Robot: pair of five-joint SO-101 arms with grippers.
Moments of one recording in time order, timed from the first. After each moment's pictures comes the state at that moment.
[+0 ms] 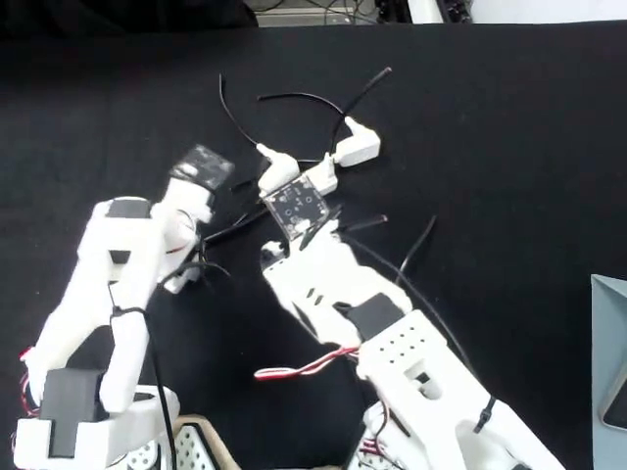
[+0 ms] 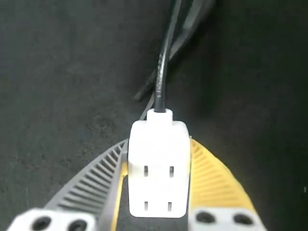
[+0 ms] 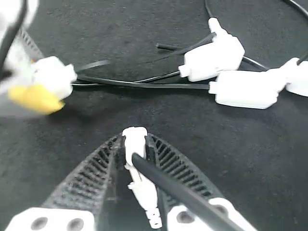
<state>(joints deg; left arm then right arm) -3.2 -14.1 40.1 59.3 -33.0 -33.1 -46.3 67.9 30.1 2.2</state>
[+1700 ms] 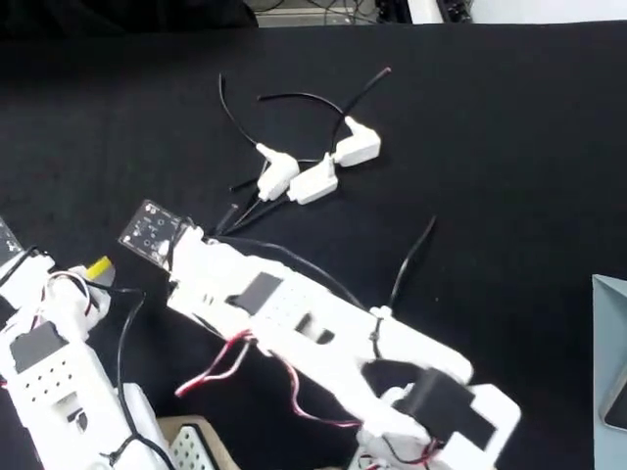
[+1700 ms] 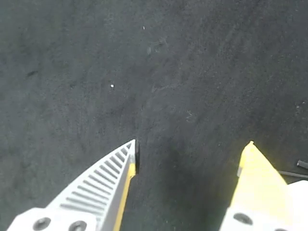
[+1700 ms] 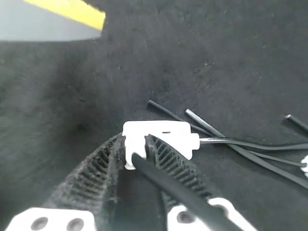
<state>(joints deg) -39.5 -63.4 72.3 52.2 5.4 -53.5 -6.5 40.7 24.7 10.1</state>
